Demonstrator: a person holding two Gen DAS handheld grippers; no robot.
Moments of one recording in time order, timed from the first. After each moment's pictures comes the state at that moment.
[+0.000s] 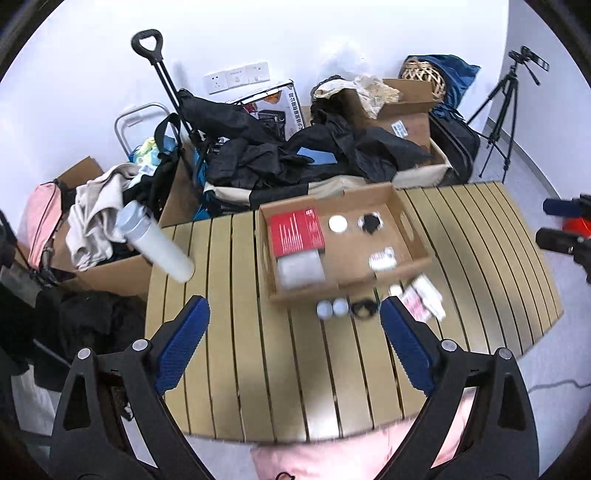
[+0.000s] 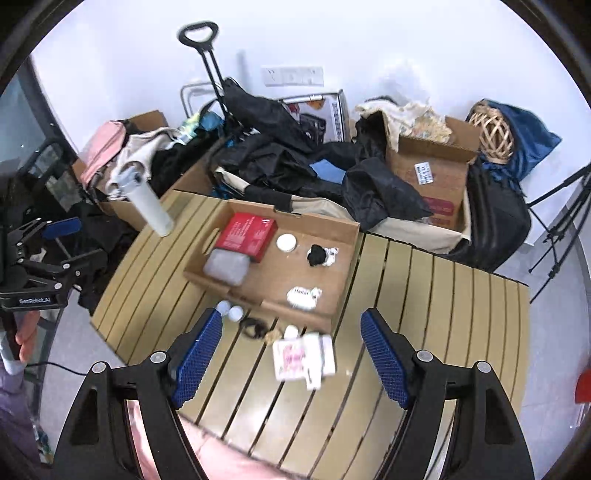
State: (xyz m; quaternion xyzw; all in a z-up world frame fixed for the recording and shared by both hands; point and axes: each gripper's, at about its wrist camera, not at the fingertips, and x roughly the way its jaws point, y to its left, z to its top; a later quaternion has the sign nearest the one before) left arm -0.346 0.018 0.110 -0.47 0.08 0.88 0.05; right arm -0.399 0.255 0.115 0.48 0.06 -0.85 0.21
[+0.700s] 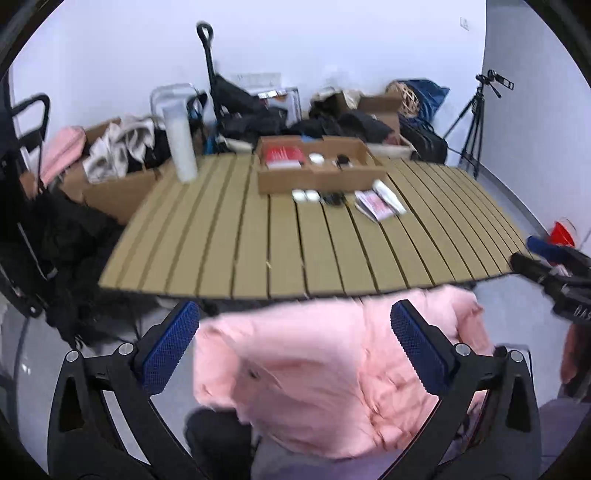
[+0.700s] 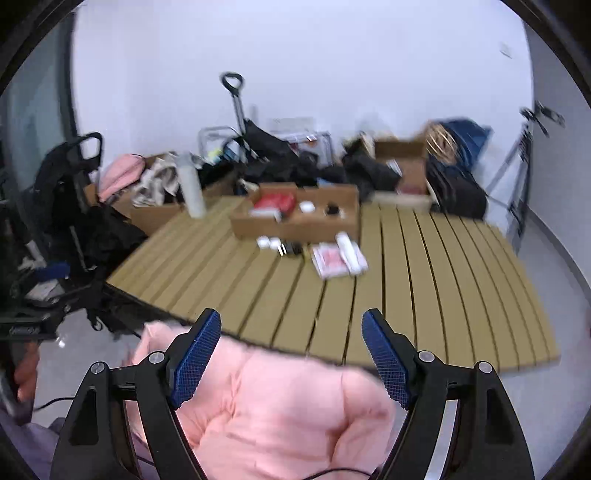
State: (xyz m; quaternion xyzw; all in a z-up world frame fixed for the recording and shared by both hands) left arm -0.047 -0.005 -0.021 -0.39 0.01 0.92 0.06; right arm -0.069 0.247 -0.016 0.35 0.02 -0.92 0.15
